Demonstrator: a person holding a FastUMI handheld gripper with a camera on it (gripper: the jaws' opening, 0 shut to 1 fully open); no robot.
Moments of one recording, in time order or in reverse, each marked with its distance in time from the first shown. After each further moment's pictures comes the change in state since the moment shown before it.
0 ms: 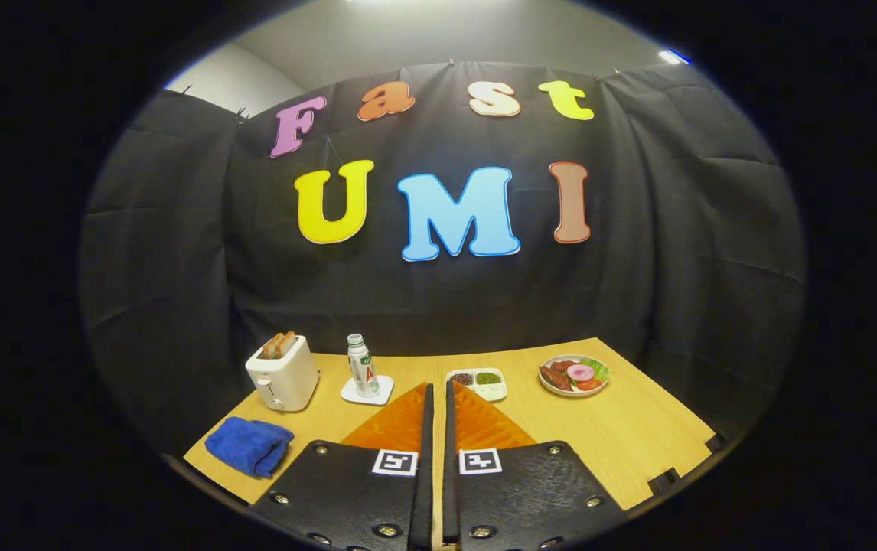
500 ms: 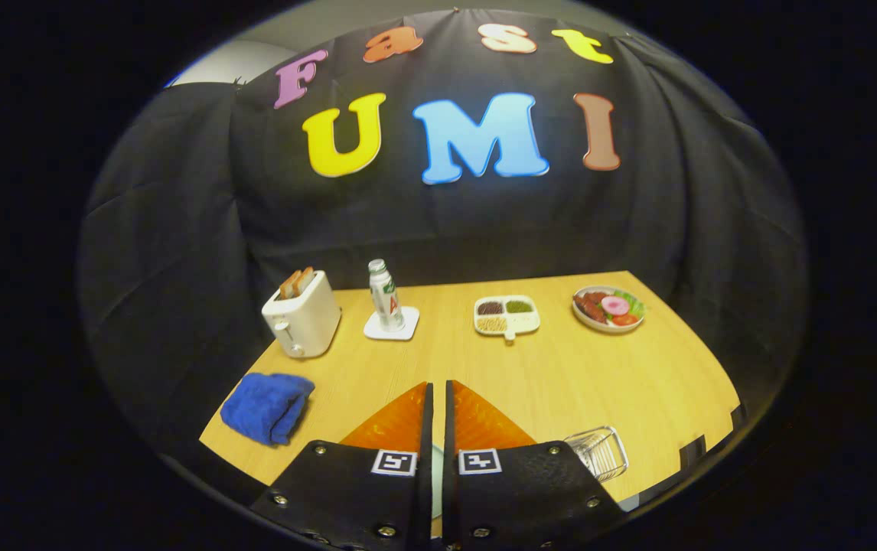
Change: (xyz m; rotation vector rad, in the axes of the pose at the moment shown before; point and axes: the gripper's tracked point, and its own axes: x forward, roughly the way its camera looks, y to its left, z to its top) arm 0.011 0.043 -0.096 0.044 0.321 0.135
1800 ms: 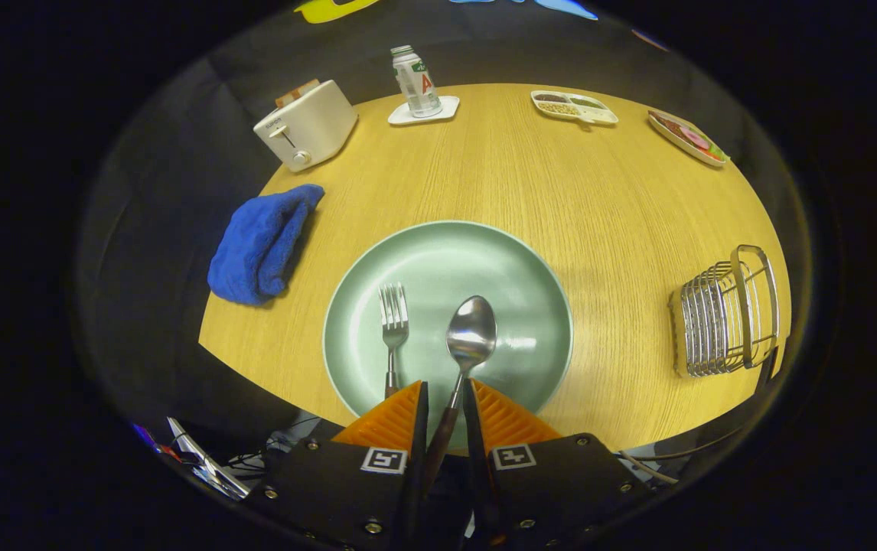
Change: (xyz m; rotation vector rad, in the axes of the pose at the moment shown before) arm 0.031 0.043 -0.198 0.021 0.662 0.070
